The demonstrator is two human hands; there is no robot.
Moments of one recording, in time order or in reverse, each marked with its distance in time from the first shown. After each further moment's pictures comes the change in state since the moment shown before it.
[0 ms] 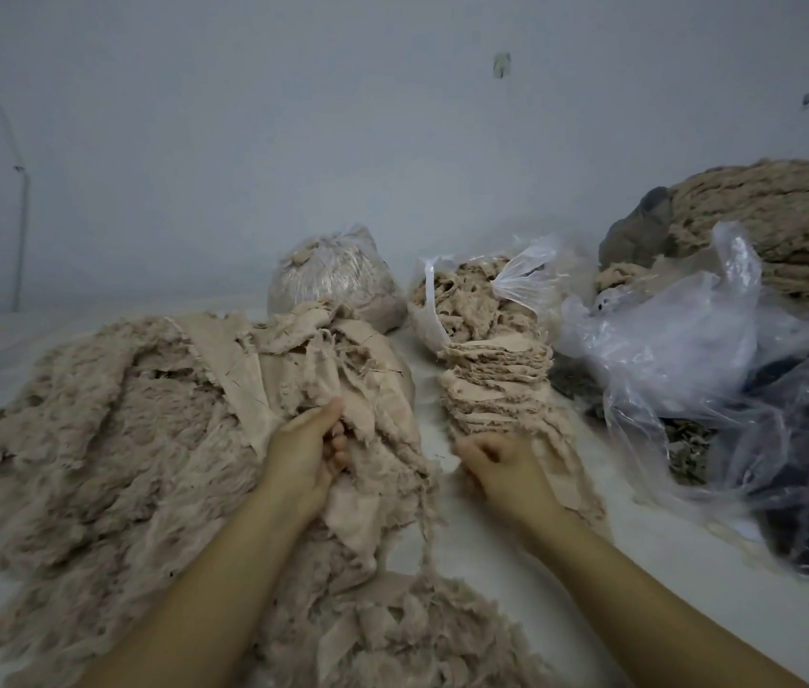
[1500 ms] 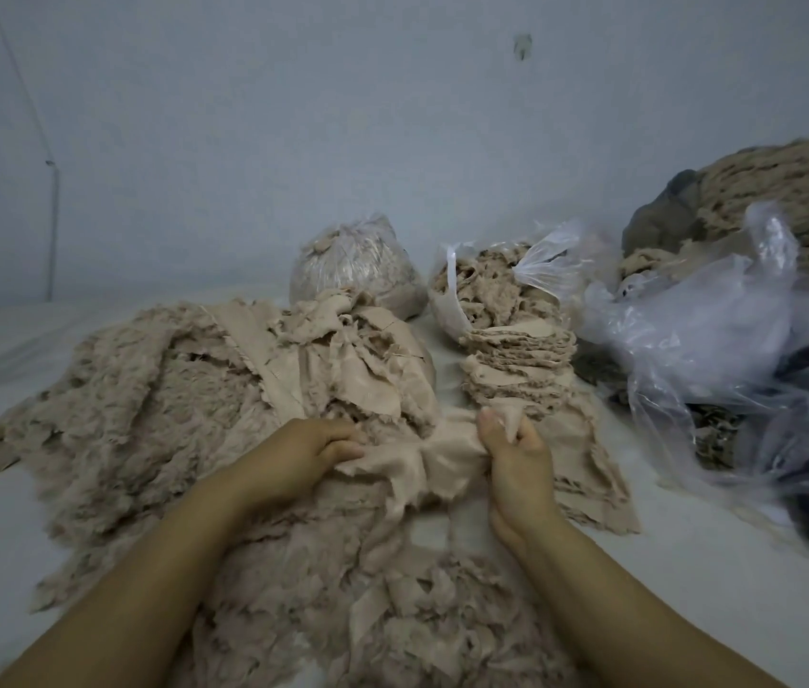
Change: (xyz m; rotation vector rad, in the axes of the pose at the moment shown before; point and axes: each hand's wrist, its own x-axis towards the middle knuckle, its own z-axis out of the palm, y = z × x) left_hand 0.002 0.030 -0.057 1.457 -0.620 0.437; right_hand -0.020 -0.016 0.038 0.766 0.225 0.108
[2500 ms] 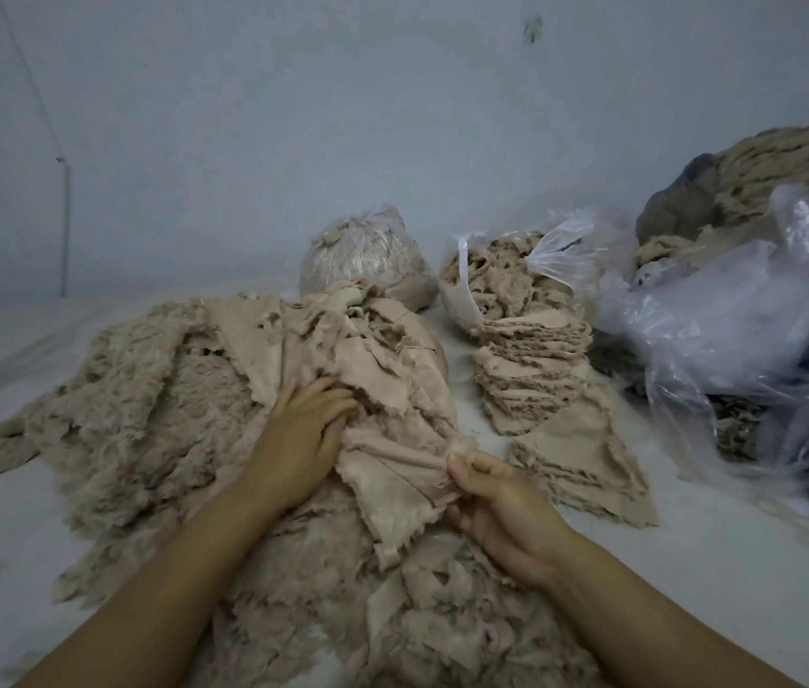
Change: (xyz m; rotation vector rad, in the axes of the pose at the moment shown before) left_hand -0.006 -0.012 0.009 0.301 0.442 0.075; right_hand -0.018 0.016 -0.009 0.122 -0.482 0.432
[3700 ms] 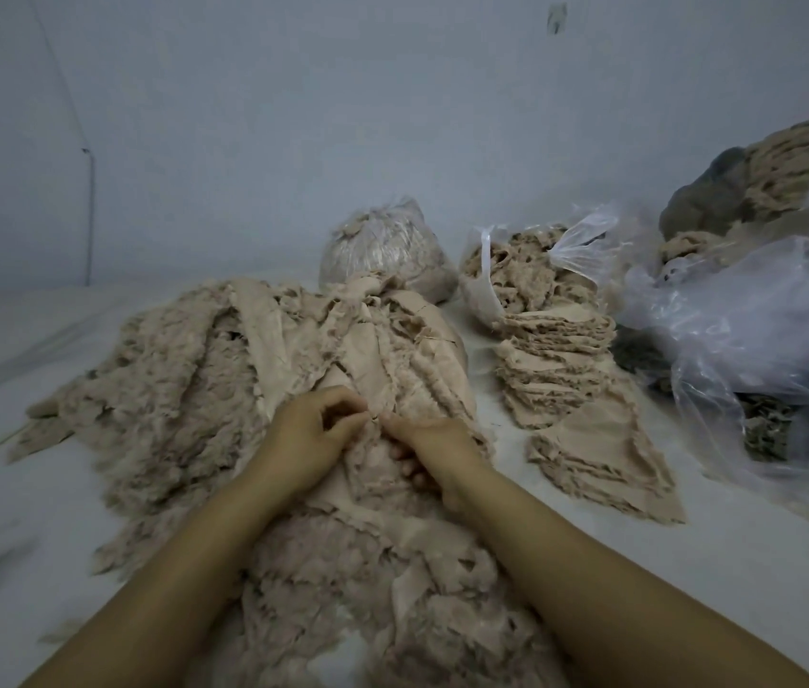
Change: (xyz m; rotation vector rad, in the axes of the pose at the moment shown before) left_hand -0.010 0.006 -0.017 -0.486 0.037 -0.290; right_hand 0.058 0.009 0.063 -0.560 0.237 0.016
